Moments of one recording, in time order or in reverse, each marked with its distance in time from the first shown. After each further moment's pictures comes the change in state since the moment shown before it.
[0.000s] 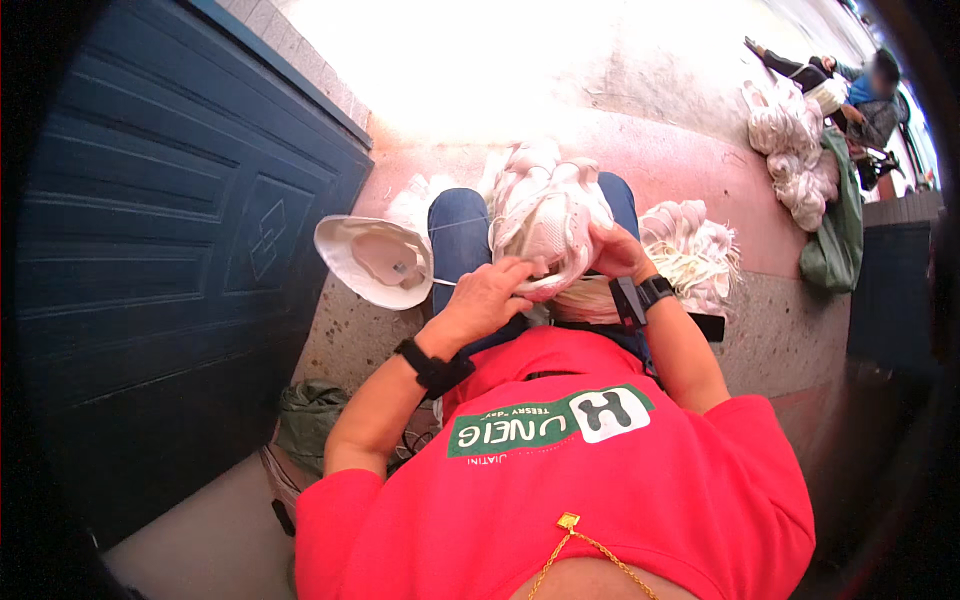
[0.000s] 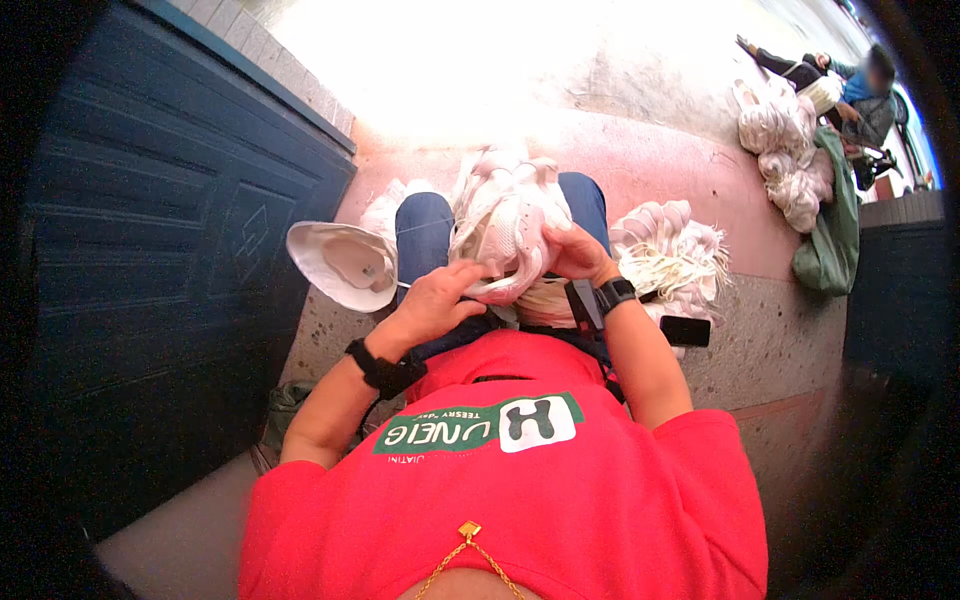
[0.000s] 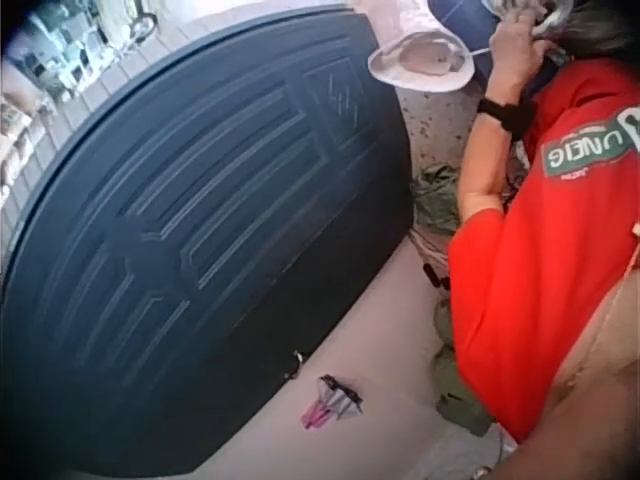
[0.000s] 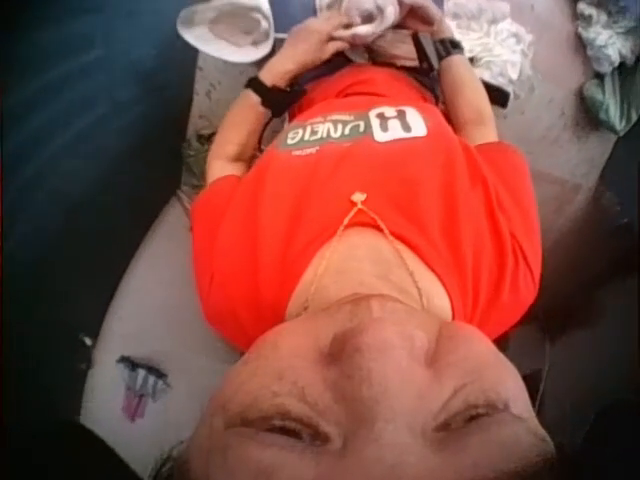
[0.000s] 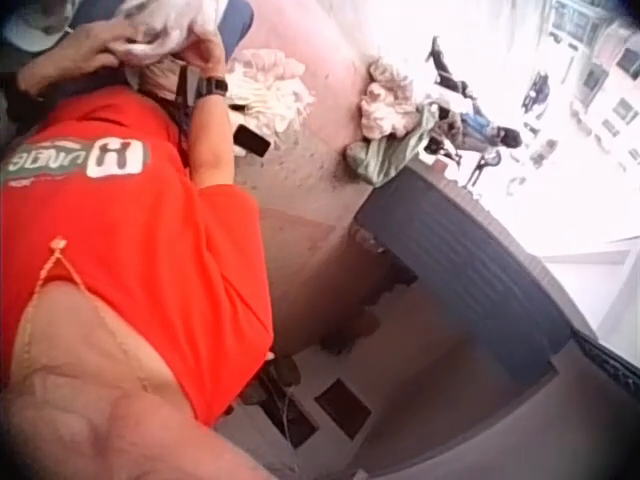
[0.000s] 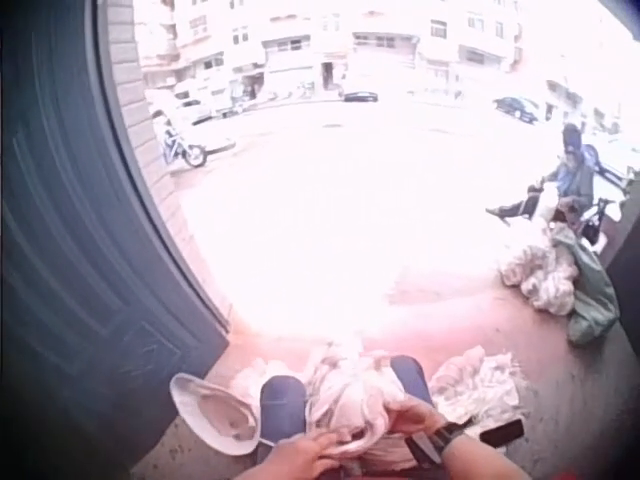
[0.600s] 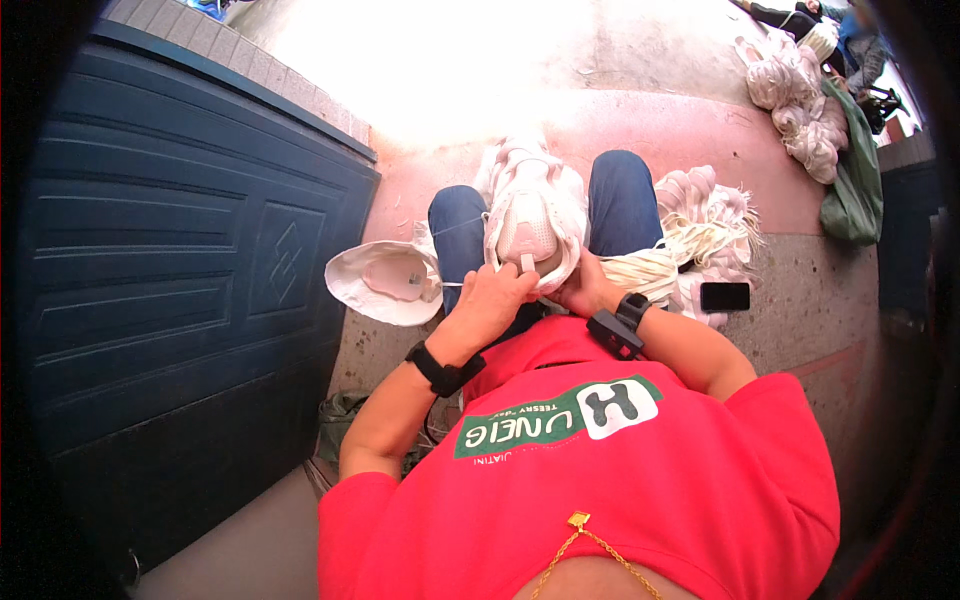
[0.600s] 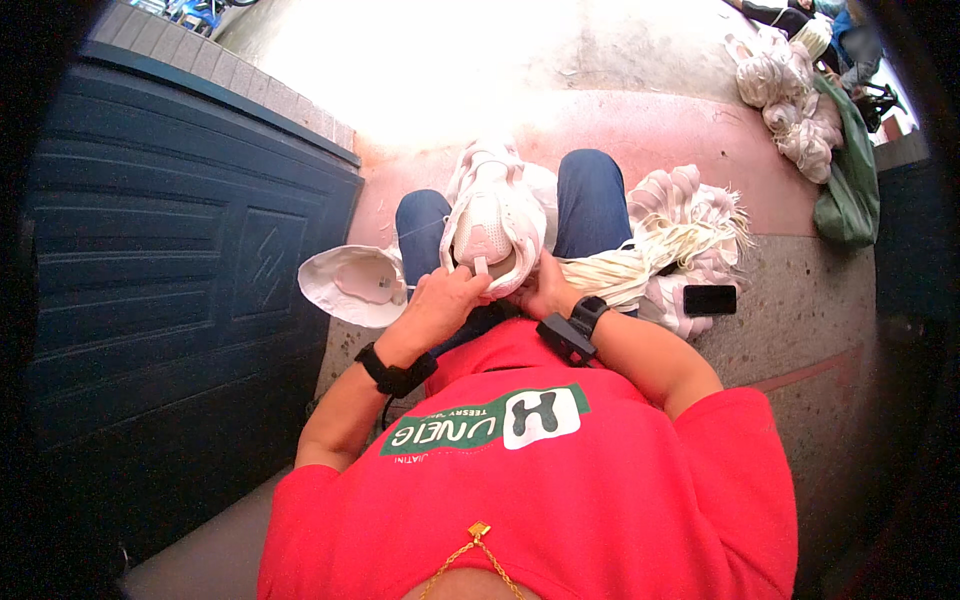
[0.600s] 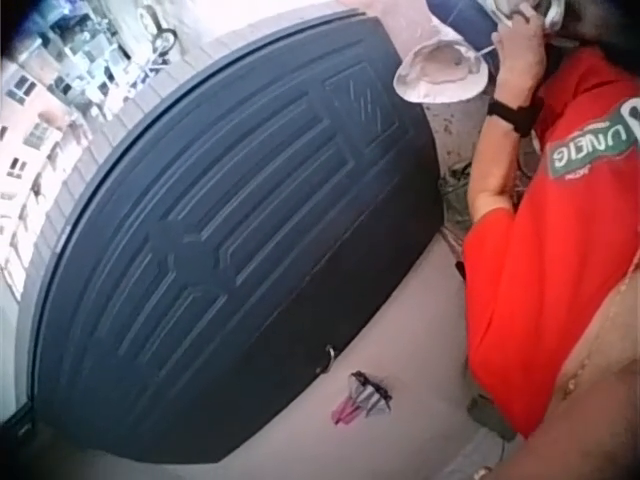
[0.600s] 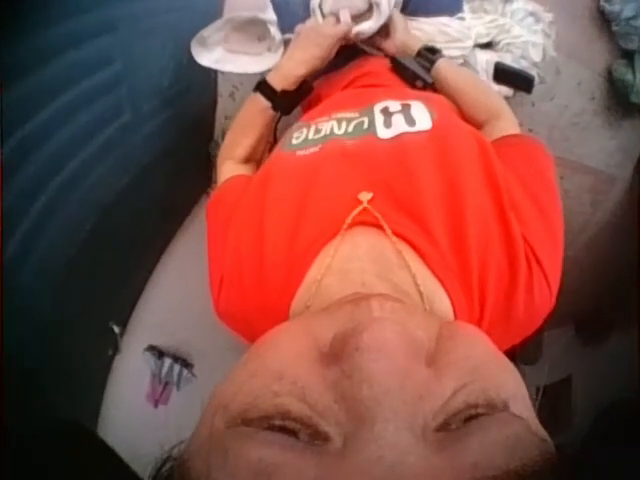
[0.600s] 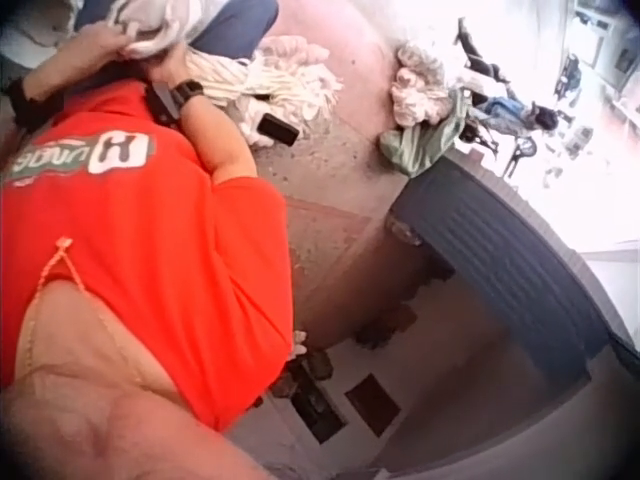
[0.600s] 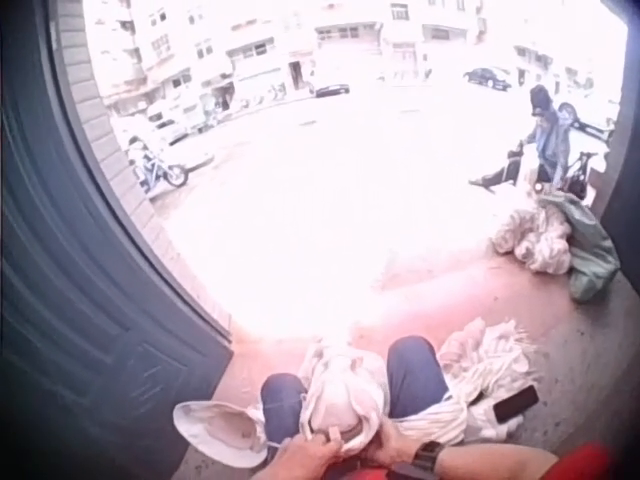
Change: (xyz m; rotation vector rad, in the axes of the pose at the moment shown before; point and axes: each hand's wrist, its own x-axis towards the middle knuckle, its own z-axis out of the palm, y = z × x) left_hand -0.003 0.019 0.009 0.542 -0.277 0.039; right_hand 0.000 0.085 0.026 0.404 0.410 0.081
